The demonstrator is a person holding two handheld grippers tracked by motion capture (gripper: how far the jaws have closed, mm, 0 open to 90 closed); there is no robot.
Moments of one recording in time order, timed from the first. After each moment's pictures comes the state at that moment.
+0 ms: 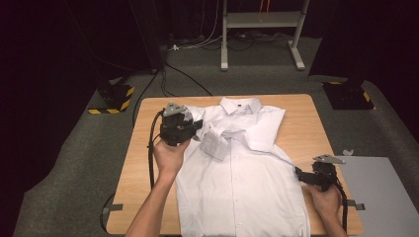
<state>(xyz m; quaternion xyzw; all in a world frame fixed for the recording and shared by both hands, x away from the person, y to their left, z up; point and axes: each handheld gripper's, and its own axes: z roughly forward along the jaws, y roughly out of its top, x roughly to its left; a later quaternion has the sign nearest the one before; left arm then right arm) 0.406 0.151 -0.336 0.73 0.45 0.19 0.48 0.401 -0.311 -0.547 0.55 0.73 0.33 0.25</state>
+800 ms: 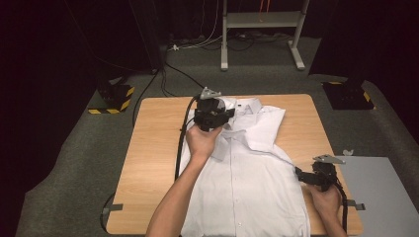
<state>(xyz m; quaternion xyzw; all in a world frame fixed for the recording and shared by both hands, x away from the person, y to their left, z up) 0.450 0.070 -0.329 0.75 0.41 0.15 0.49 0.401 -0.311 -0.547 0.55 0.73 0.33 0.25</state>
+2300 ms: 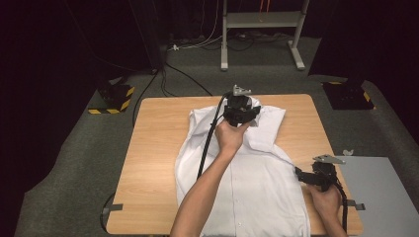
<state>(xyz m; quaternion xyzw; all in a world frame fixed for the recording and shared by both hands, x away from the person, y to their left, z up) 0.482 0.001 -0.351 0.75 0.40 0.14 0.50 0.401 -0.311 -0.547 0.54 0.73 0.33 0.25</state>
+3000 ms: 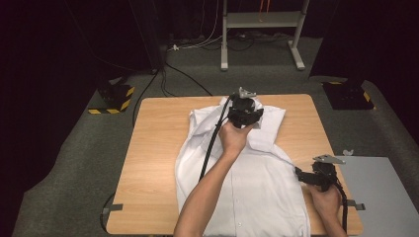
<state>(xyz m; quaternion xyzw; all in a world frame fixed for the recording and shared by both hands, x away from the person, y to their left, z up) 0.487 -0.011 -0.363 0.76 0.40 0.15 0.48 0.401 -0.311 -0.547 0.54 0.73 0.33 0.25</state>
